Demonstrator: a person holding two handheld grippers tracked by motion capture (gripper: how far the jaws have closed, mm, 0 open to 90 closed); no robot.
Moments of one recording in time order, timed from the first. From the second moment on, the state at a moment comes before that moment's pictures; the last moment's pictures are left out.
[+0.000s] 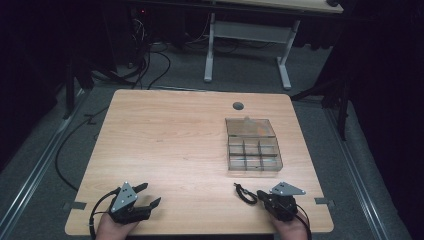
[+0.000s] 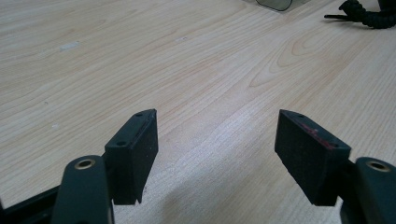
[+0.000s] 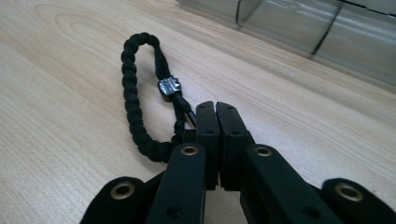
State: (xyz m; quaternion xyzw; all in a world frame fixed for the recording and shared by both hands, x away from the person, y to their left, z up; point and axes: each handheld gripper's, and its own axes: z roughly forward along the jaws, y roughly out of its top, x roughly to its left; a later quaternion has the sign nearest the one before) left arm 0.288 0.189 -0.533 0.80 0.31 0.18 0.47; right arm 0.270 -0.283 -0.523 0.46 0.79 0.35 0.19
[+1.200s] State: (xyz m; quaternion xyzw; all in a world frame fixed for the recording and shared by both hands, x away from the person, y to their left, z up) left arm 0.287 0.189 -0.533 0.81 0.31 0.18 0.47; right arm 0.310 -0.288 -0.494 0.51 0.81 0.25 0.13
